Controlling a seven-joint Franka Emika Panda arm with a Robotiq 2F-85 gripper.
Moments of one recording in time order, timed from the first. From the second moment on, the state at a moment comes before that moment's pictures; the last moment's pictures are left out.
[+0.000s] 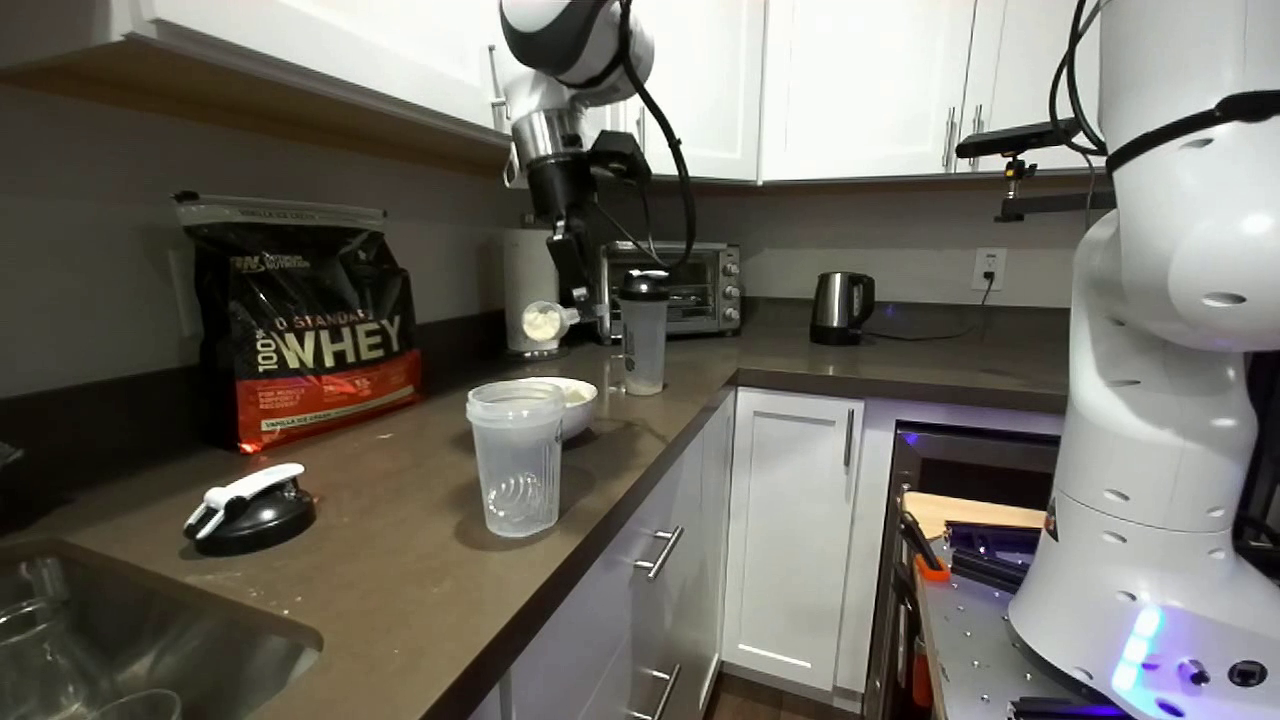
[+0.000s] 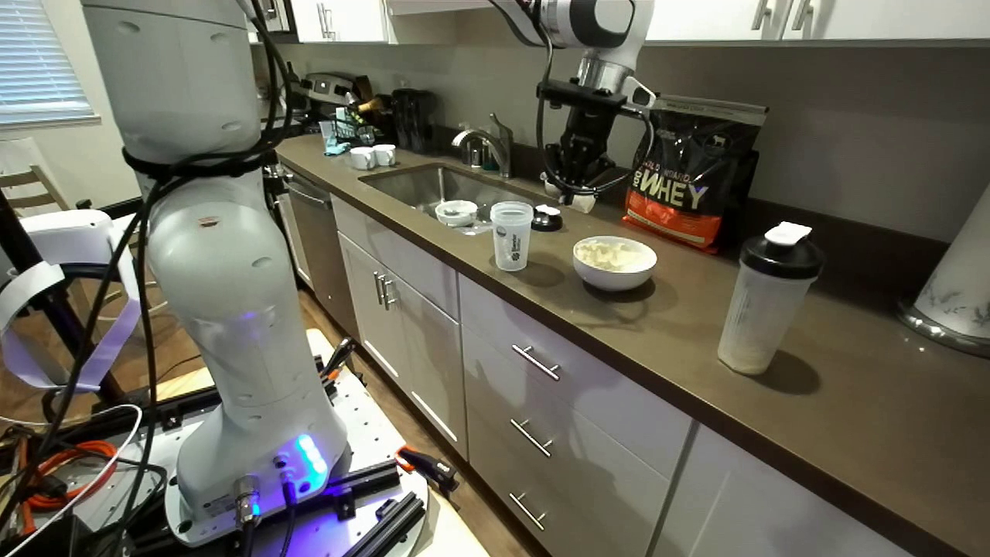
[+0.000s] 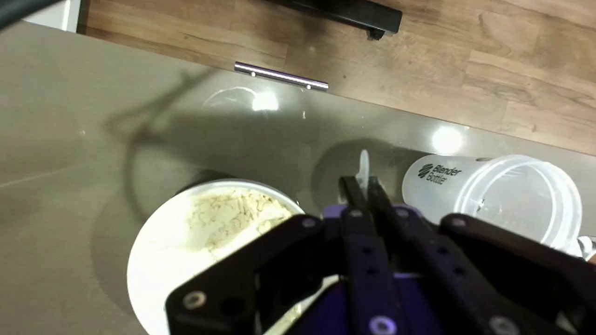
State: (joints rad) arm -0.07 0.12 0.00 -1.87 0.05 1.74 -0.31
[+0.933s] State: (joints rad) arm 0.01 0.10 0.04 -1.87 0.05 1.74 -0.31
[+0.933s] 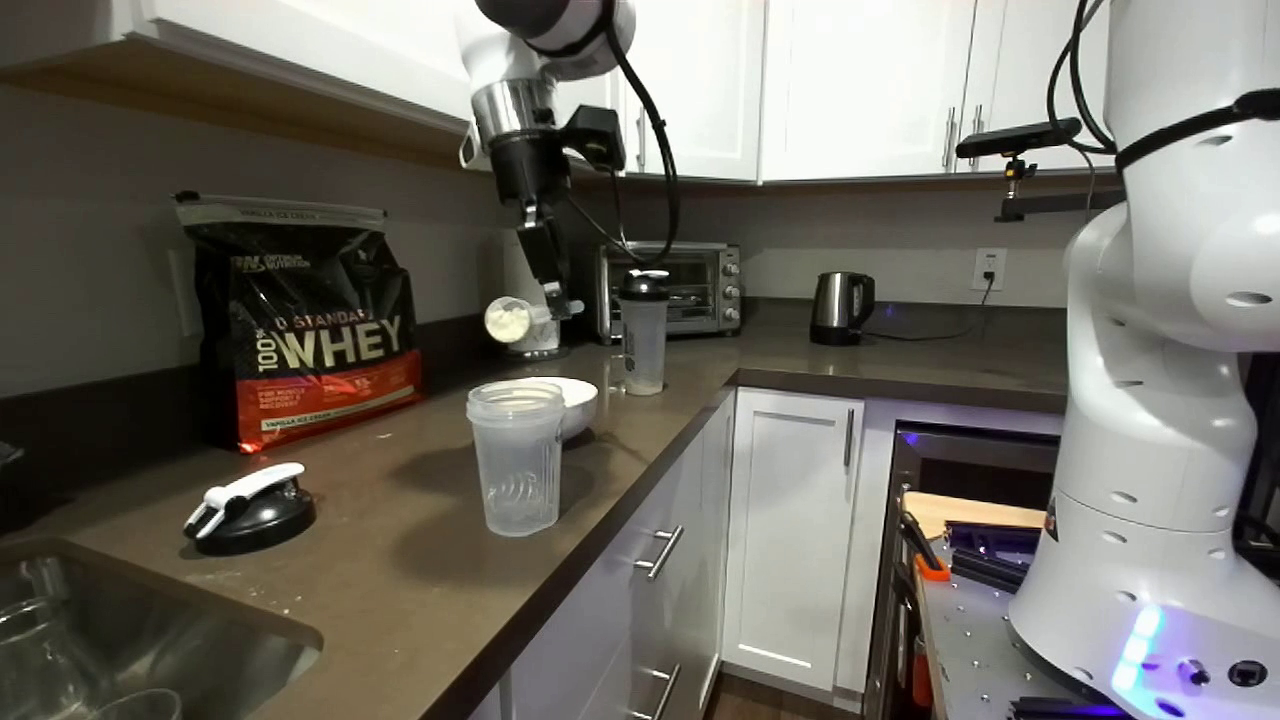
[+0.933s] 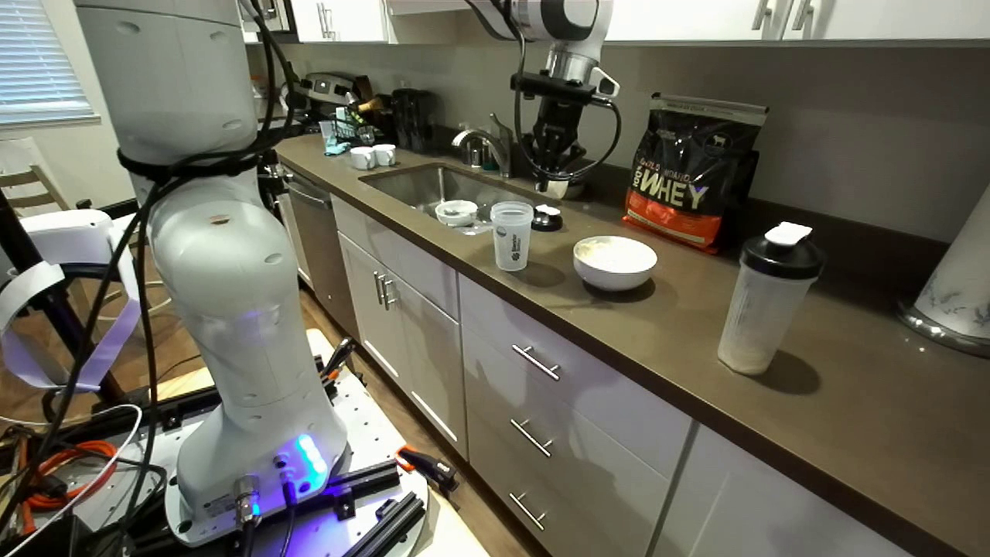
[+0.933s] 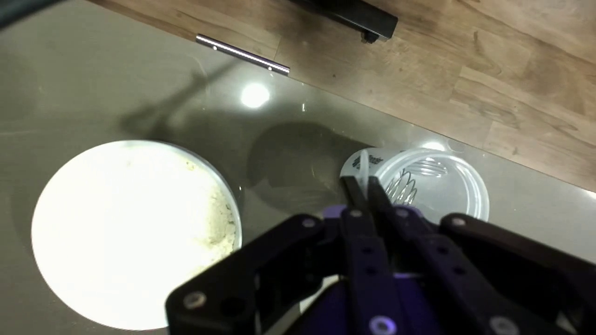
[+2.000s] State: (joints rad) arm 0.06 0.00 0.07 -2.03 0.01 1.86 -0.32
